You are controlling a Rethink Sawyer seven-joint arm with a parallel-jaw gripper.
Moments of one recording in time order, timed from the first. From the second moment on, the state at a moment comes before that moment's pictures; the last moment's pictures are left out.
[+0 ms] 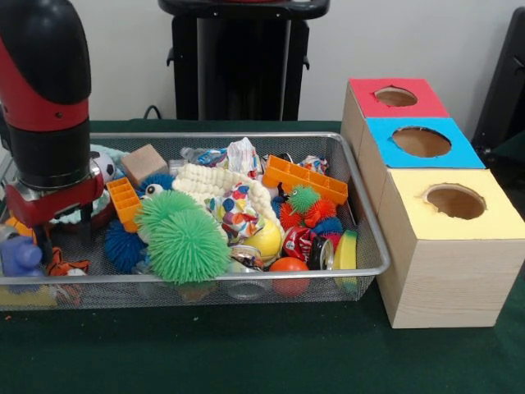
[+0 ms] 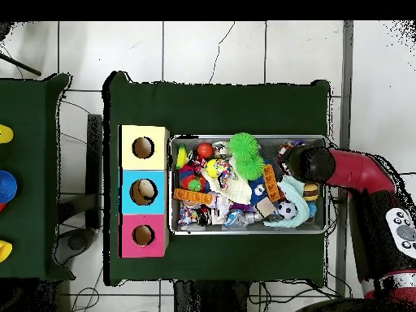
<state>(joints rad) -0.79 -0.39 0.41 1.29 -0.62 0.71 0.75</state>
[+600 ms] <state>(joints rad) -0.79 -0.41 0.41 1.26 -0.61 0.76 0.75</state>
